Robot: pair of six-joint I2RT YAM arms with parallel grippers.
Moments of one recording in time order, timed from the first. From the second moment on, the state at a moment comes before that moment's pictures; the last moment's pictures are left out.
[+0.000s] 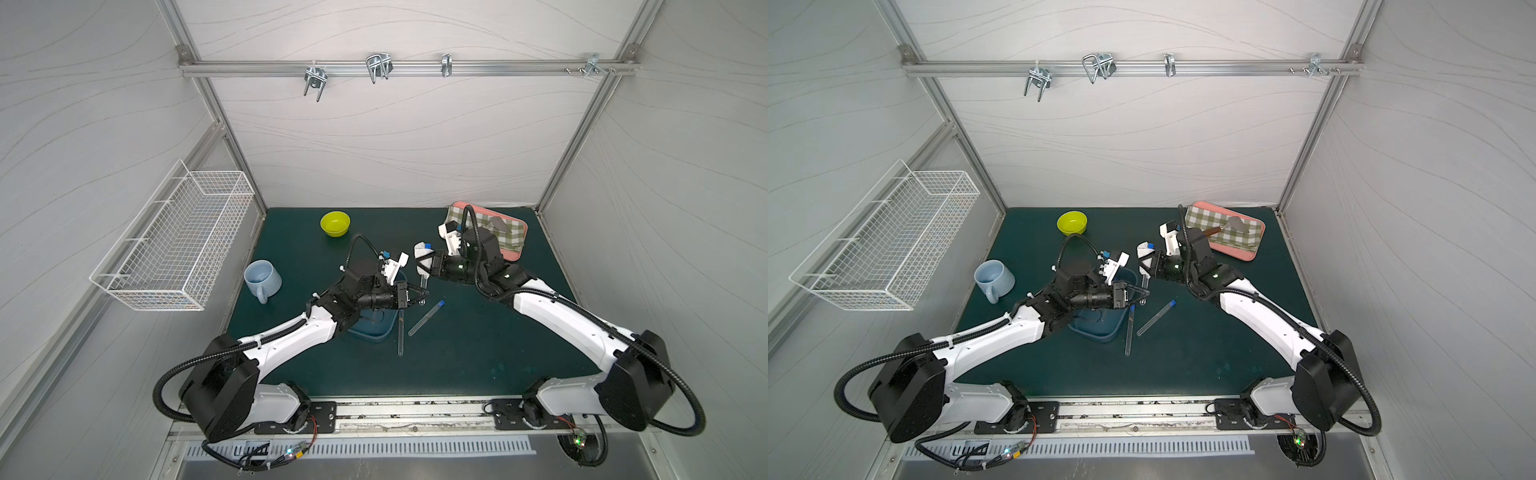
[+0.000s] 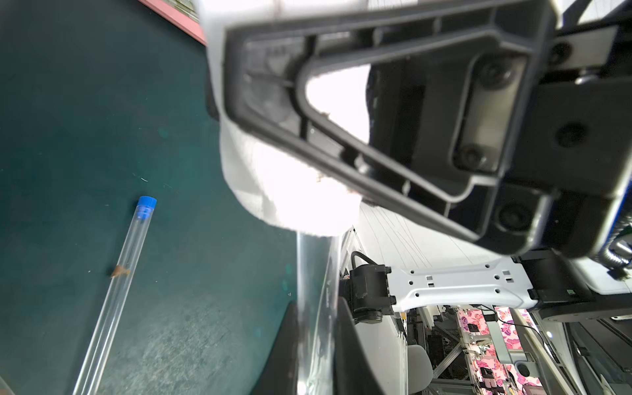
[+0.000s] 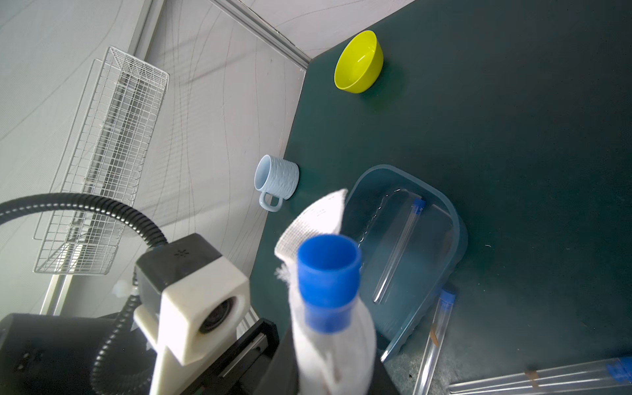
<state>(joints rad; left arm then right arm) -0.67 1.32 0.75 0.22 0.65 -0.84 0.65 1.34 1.04 -0.16 -0.40 0.76</state>
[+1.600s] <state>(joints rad) -0.68 1.30 0.73 0.15 0.64 -0.84 0.77 1.28 0.90 -0.13 -0.31 0.83</state>
